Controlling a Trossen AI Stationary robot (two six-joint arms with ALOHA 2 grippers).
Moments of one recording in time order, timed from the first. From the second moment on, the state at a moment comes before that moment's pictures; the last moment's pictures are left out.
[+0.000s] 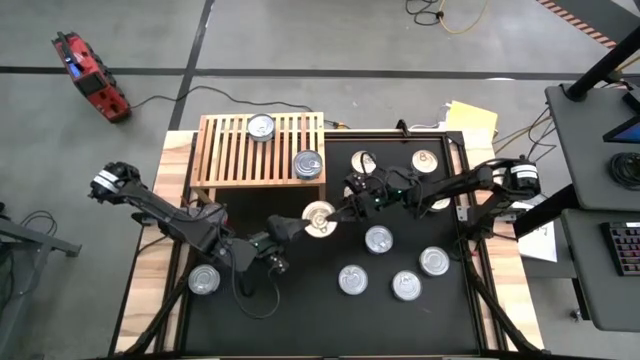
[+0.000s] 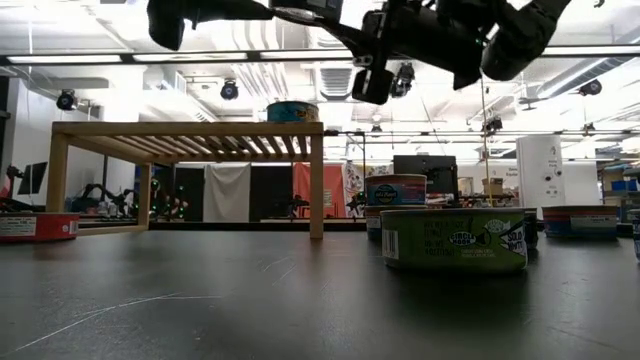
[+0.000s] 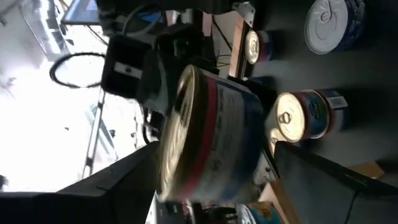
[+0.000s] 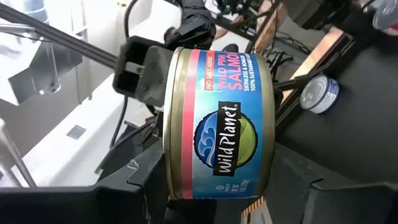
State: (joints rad) left arm -0.50 1.37 0.90 0.21 -0.94 1.38; right arm -0.11 1.62 0.77 1.02 -0.54 1.21
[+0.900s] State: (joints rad) left arm -0.52 1.47 0.90 0.30 -1.15 1.43; right arm -0.09 1.77 0.91 1.02 -0.53 1.25
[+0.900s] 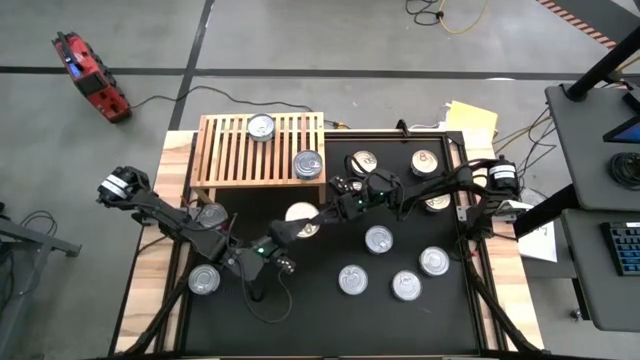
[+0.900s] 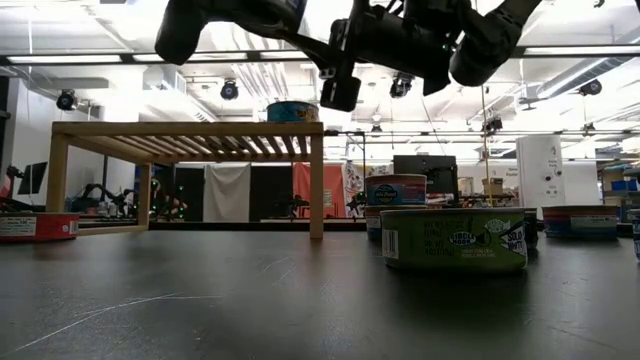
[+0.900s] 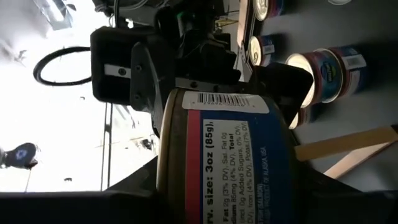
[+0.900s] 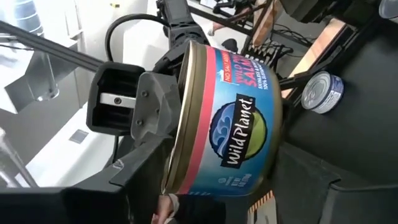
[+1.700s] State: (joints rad) left arm -0.52 1.37 0.90 0.32 -1.28 1.11; right arm -0.09 1.76 0.91 0.96 -0.56 1.10
